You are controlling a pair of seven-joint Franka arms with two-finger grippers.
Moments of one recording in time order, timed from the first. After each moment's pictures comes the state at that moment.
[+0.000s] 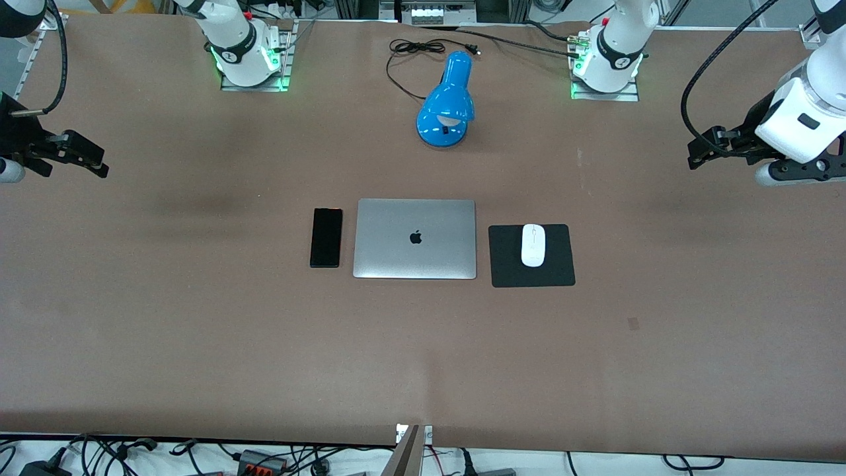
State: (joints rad) left arm 0.26 0.00 -0.34 -1.63 0.02 1.54 -0.17; right arm -0.05 -0.05 -0.01 -1.75 -0.02 1.75 -0.06
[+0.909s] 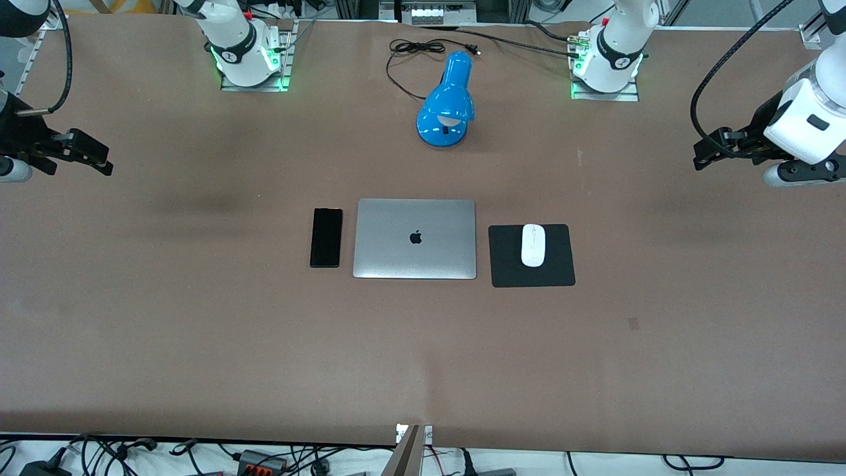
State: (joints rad) left arm 0.28 0.00 -0.34 -1.63 0.02 1.54 -0.17; right arm -0.05 -0.05 -0.01 -1.75 -0.02 1.73 -0.06
